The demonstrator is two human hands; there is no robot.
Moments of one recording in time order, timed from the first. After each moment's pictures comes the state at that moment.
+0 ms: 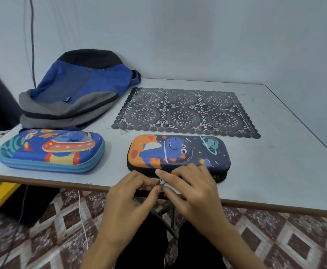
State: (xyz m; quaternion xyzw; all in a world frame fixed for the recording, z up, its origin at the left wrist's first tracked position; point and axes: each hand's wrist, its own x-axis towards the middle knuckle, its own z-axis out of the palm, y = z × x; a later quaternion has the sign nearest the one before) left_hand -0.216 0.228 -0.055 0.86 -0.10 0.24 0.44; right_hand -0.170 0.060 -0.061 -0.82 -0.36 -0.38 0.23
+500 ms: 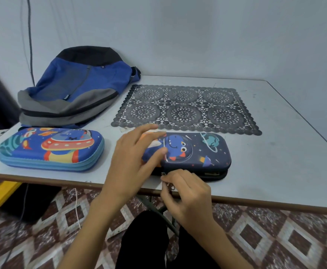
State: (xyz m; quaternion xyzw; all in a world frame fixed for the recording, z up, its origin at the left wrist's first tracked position) left_hand -0.157 0.237 -0.022 0.89 -0.17 0.27 0.33; right_hand -0.178 0.077 -0.078 -0.82 -0.29 -0.36 0.33
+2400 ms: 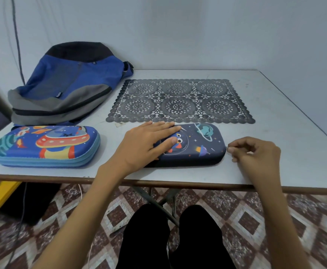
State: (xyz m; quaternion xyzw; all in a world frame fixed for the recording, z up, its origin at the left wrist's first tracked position) left_hand -0.114 0.232 -0.021 0.94 -0.27 0.12 0.19; right_hand -0.140 -0.037 -0.034 -0.84 0.05 -0.19 0.51
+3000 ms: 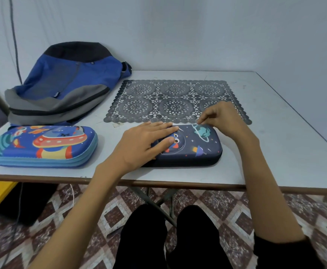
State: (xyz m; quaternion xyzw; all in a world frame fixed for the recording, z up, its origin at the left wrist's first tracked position) left_hand -0.113 0.232 -0.021 0.93 -0.27 0.13 0.20; right_hand -0.037 -0.017 0.000 -0.92 -0.17 -0.06 0.34
